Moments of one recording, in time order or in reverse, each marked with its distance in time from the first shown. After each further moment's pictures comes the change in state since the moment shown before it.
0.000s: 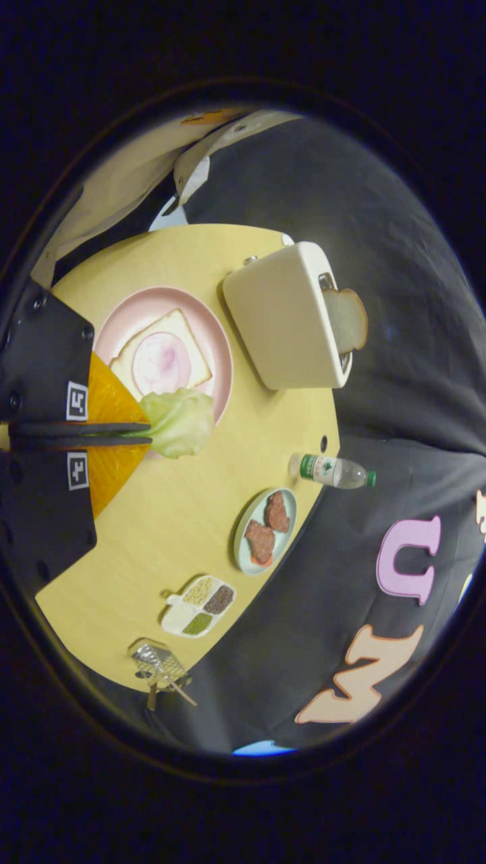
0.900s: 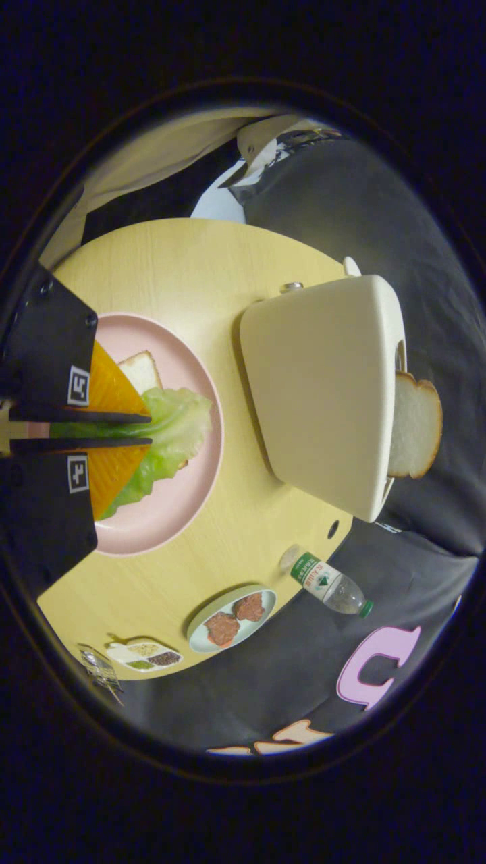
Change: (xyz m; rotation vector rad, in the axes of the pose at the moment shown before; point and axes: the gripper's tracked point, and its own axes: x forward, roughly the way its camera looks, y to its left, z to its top) arm 0.076 0.093 -0.001 -0.247 0.122 0.093
